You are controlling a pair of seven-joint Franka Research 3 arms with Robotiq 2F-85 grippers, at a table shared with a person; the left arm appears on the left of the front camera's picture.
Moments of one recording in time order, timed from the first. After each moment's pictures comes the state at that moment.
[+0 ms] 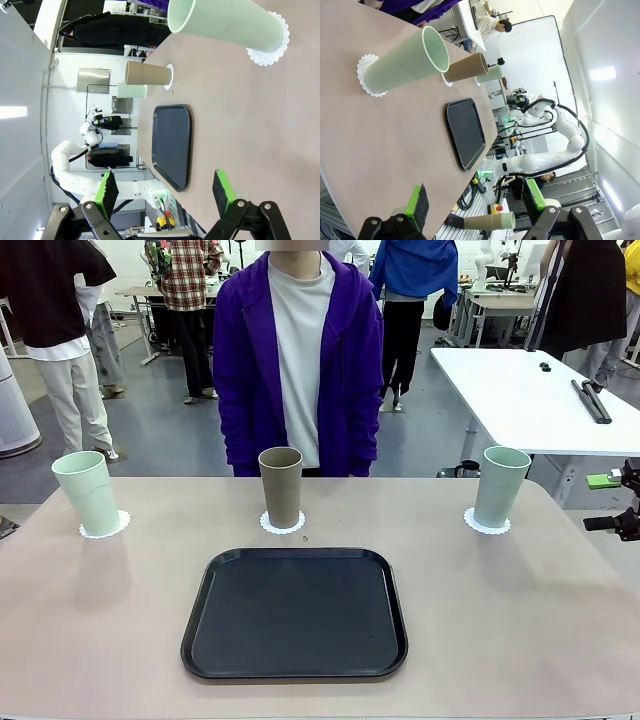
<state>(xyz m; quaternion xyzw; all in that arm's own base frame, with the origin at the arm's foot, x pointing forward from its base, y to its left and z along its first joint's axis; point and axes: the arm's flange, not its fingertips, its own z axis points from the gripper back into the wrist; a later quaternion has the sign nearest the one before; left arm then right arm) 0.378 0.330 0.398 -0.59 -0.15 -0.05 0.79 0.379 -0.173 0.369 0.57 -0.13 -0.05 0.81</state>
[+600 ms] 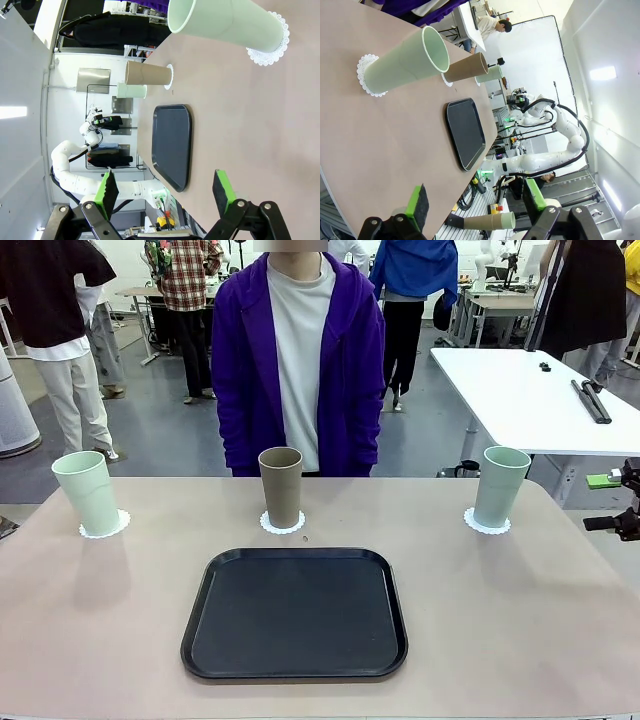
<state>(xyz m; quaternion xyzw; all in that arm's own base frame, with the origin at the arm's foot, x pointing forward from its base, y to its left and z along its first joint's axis) 0.378 0.330 0.398 -0.59 -0.15 -0.05 0.79 0.379 -0.173 0.369 0.57 -0.13 -0.05 0.81</state>
